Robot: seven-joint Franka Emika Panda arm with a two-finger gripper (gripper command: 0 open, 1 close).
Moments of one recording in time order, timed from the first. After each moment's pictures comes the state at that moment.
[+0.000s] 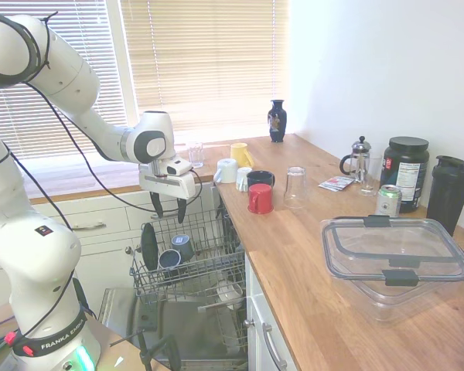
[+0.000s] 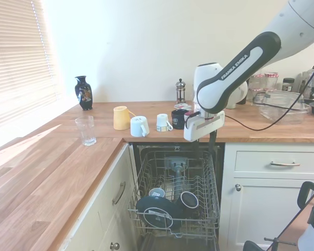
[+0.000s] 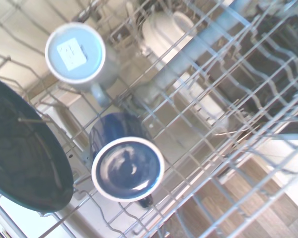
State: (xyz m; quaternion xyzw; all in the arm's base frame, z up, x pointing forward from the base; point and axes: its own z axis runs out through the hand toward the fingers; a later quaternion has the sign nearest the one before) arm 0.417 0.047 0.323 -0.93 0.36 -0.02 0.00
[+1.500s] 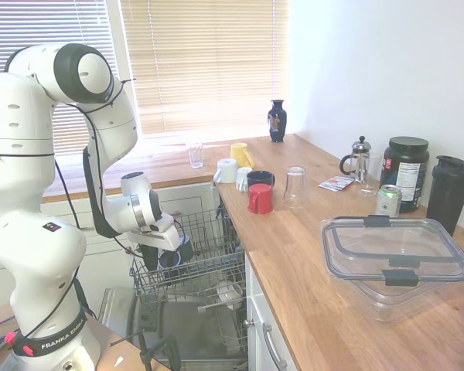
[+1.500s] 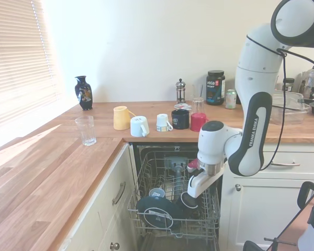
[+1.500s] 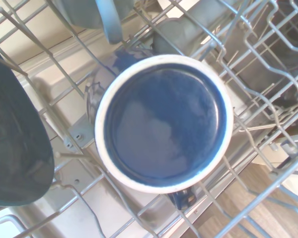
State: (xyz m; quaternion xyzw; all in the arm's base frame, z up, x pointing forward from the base) arm 0.364 0.089 0.160 -0.94 0.34 -0.08 -0.01
